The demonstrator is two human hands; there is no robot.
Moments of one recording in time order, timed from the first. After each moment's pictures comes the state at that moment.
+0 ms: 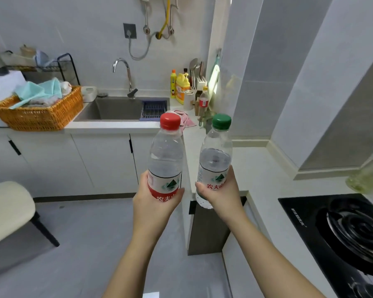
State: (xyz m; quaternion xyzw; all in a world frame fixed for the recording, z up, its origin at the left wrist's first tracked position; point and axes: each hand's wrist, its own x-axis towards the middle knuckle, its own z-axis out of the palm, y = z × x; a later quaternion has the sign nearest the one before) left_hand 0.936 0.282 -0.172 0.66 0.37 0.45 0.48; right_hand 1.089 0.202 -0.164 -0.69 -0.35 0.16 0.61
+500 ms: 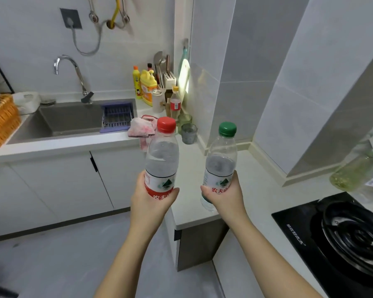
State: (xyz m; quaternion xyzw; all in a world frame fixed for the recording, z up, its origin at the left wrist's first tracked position) left_hand 1.075 0.403 -0.185 0.71 0.33 0.36 0.51; right_hand 1.220 0.278 -0.193 -0.75 -0.23 0.10 0.61
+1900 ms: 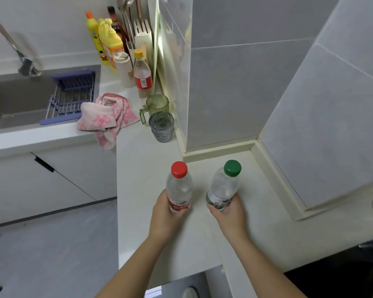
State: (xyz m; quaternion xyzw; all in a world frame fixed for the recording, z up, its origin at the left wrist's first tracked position) left_hand 1.352 0.445 -0.367 0.75 0.38 0.17 0.52; right_hand 1.483 0.304 -0.387 -0.83 -0.13 0.15 0.52
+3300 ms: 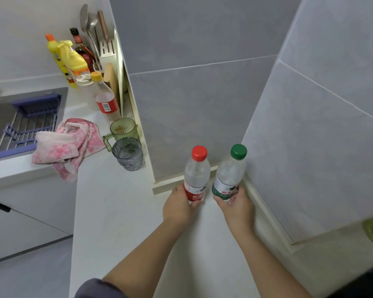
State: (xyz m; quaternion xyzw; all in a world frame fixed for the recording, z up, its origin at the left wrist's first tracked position) left_hand 1.528 0.444 -0.353 0.85 0.37 0.01 0.37; right_hand 1.617 0.305 -0.381 -0.90 -0.06 0.05 0.43
